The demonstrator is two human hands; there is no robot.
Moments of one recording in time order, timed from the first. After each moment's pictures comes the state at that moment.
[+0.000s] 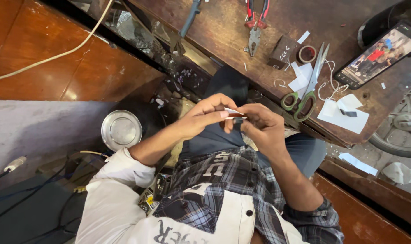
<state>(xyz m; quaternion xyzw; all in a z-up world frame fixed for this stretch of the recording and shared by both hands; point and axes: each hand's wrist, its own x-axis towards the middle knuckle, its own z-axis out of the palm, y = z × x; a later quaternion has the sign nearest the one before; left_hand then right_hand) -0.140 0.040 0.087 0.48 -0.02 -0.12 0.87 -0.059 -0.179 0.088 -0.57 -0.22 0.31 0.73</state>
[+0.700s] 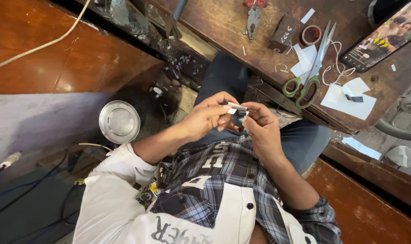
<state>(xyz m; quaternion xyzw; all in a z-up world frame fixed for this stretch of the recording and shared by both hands) -0.151 0.010 0.052 0.33 0.08 -0.16 0.93 -0.092 -0.196 0.054 -0.50 -0.02 0.36 0.79</state>
